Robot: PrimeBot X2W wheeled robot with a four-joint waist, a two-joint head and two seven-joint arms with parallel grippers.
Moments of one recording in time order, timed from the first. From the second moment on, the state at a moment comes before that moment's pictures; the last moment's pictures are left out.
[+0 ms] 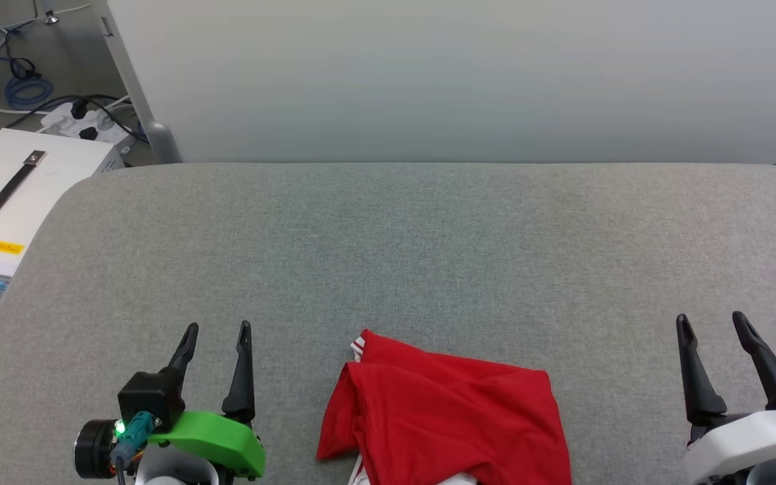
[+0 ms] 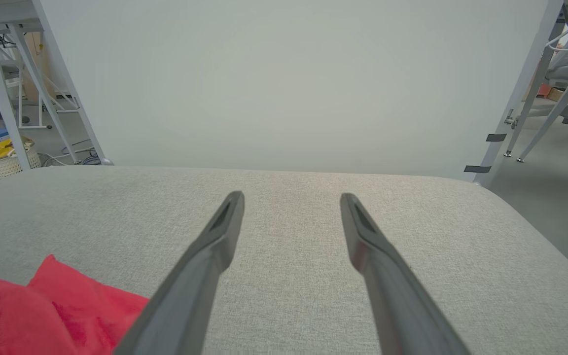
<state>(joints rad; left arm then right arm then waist) -0.04 0.31 -0.32 0.14 -0.44 0.16 -0.26 0.13 -0.11 -0.09 -0.17 0.17 0.13 -0.01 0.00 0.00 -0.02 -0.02</state>
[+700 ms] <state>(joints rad) -0.04 0.31 -0.31 0.16 -0.46 0.15 -0.26 0.15 -0.08 -0.12 -0.19 0.21 0.13 0.04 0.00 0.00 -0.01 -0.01</state>
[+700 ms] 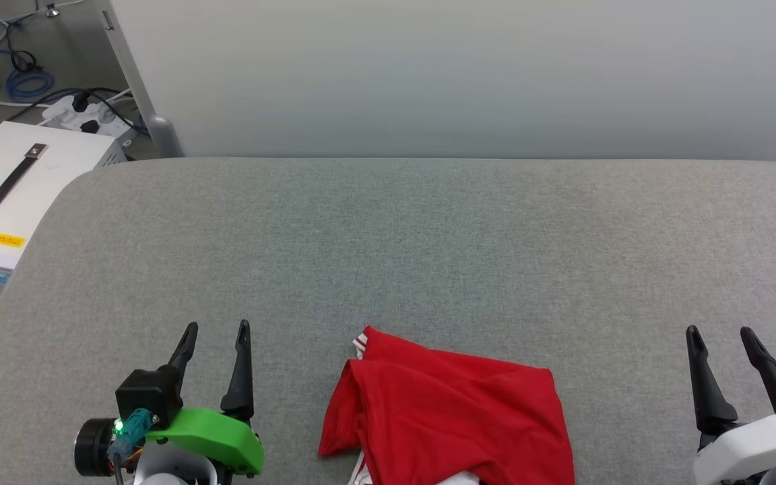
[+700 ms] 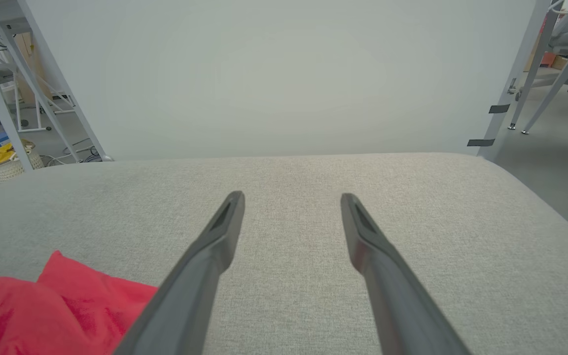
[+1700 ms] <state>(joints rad) -0.18 0.23 -0.28 0.12 -0.40 0.12 -0.26 0.08 -0.22 0.17 0.07 0.74 0.13 0.46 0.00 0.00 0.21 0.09</state>
